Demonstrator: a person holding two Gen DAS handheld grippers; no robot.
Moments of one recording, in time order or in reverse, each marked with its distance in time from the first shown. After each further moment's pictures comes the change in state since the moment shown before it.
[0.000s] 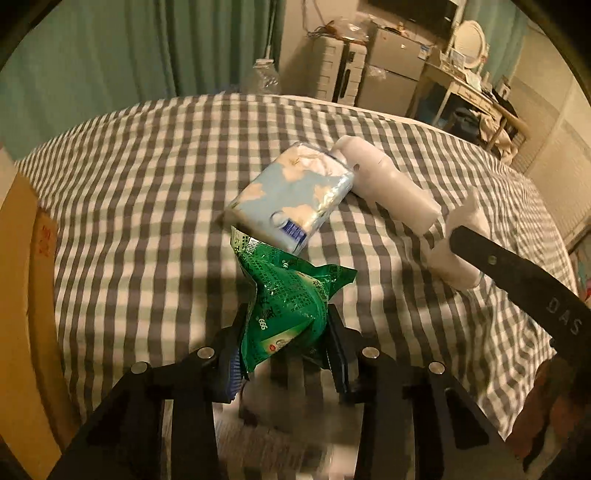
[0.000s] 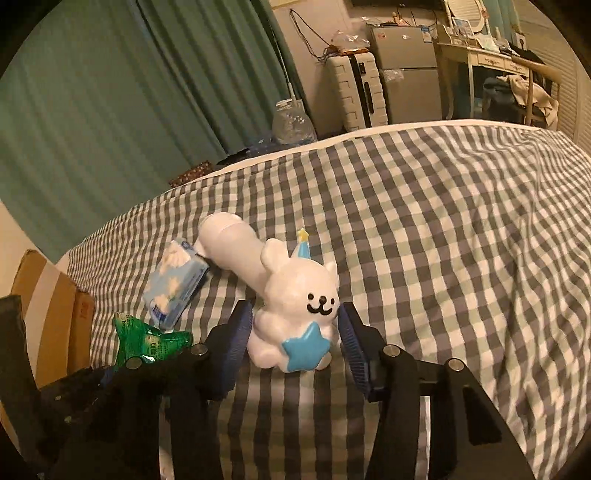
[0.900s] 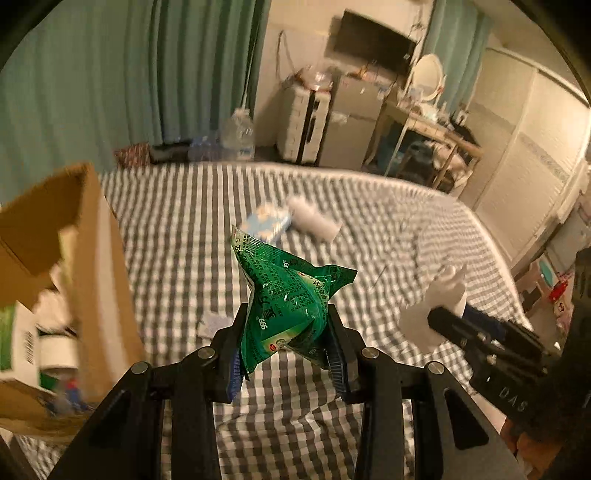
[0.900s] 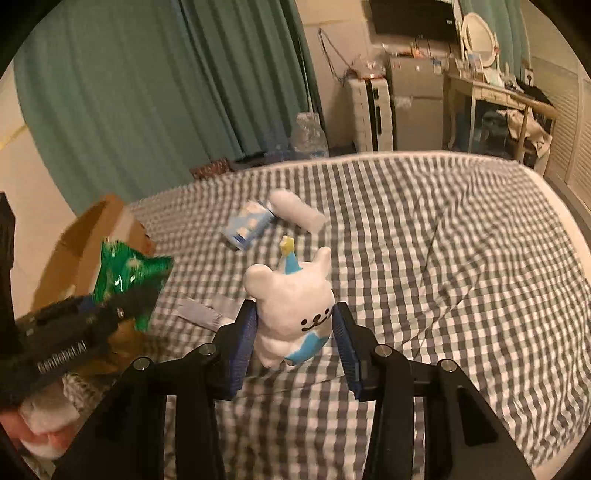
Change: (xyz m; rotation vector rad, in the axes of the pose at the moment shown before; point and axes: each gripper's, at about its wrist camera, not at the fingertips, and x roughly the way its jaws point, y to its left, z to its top) left arm -0.176 -0.016 -0.030 0.055 -0.188 -0.111; right arm -0.174 0.050 -0.073 -0.136 -0.047 -0.030
